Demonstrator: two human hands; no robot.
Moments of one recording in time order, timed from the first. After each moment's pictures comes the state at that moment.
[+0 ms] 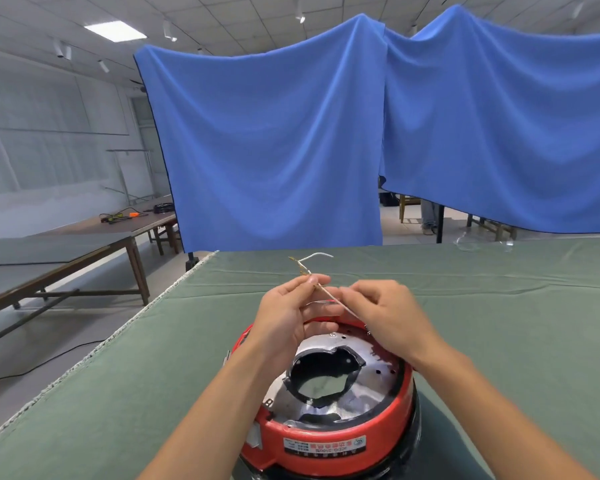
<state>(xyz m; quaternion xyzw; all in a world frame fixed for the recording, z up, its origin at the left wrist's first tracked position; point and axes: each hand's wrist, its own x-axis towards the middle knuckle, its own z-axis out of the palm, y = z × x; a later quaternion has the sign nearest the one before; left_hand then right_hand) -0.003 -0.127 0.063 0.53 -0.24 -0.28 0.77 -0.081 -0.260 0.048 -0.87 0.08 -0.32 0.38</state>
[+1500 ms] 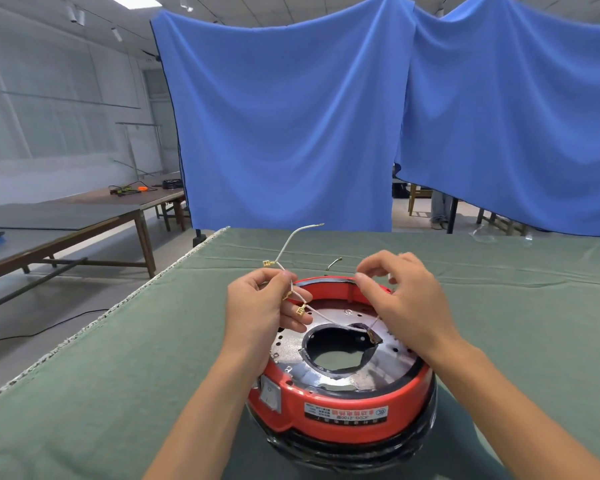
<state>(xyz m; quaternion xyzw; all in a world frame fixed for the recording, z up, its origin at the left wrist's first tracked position) 0.001 -0.083 0.039 0.60 -0.21 -0.05 0.77 -0.084 -0.242 0.039 -0.86 0.09 -0.42 0.27</state>
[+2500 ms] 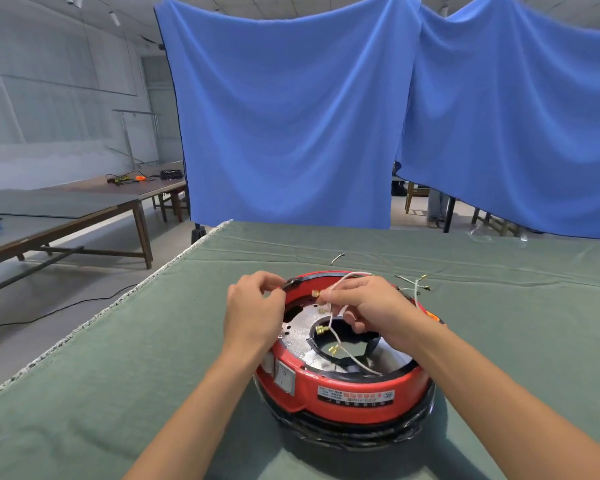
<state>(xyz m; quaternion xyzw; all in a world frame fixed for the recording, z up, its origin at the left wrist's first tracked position) 0.022 -0.065 0.022 0.80 -0.19 0.08 0.56 -0.062 -0.210 0.046 -0.77 0.13 -0.09 0.61</state>
